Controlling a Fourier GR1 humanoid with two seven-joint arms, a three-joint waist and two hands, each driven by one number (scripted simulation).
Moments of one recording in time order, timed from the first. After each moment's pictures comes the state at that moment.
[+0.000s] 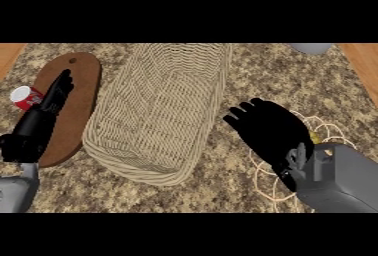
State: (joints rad) left arm -0.18 0.43 -0.04 -1.55 0.01 0.04 -0.01; right arm -0.74 -0.56 0.68 -1.79 0.46 0.92 0.66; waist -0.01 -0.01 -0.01
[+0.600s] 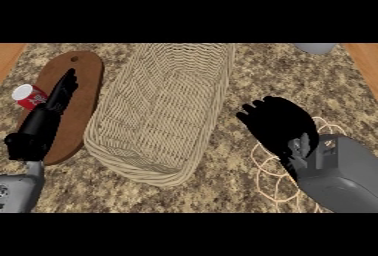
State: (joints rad) left arm -0.20 0.40 -0.03 -1.54 -0.02 0.02 -0.02; right arm -0.73 -0.53 0.61 -1.75 0.42 1.10 0.76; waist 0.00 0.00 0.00
